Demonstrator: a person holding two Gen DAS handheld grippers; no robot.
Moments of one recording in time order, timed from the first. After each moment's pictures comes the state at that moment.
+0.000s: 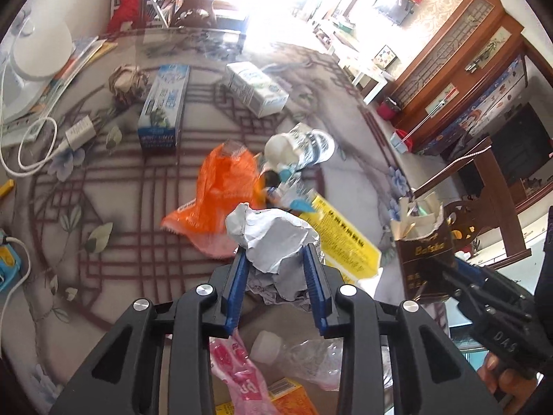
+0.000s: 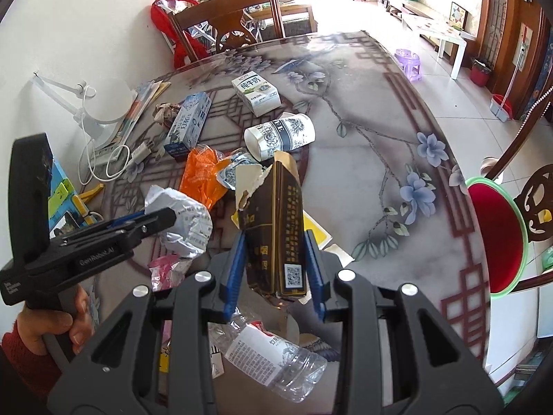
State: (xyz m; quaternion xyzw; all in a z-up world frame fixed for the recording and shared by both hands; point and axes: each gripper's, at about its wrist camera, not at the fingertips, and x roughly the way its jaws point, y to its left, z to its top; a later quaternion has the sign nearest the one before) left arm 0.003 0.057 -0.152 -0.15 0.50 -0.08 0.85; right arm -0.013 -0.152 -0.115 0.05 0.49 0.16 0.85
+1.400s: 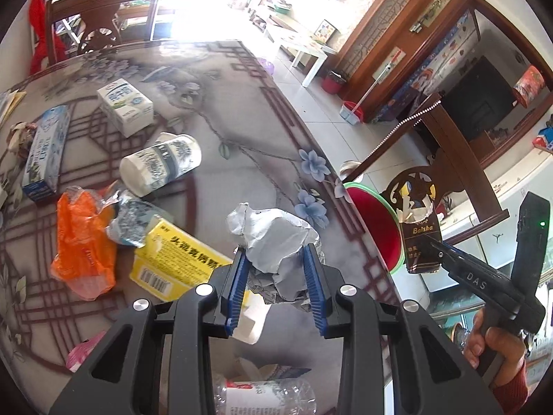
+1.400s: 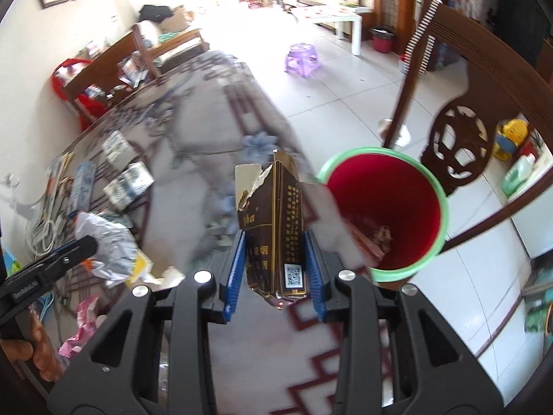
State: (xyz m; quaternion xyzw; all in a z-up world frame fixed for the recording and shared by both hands) left arm 0.035 -0.075 -0.136 -0.10 0.51 -0.19 0.83; right arm -0.013 -0.336 -0.124 0.13 0.49 -0.04 0.86
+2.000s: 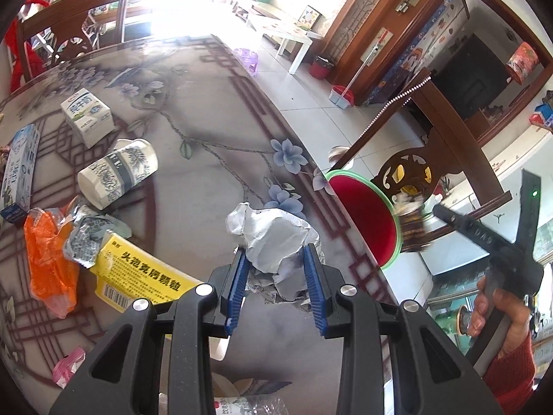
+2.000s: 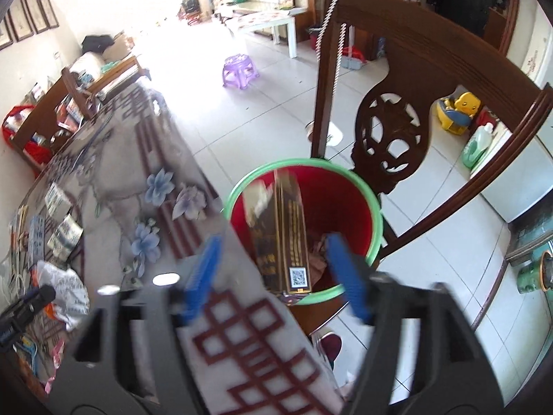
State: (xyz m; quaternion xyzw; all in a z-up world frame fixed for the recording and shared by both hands) left arm 0.048 -0.123 -0.144 -0.07 0.52 -0.22 0.82; right arm -0.012 -0.428 -0.131 0.16 0.46 -0.15 0.86
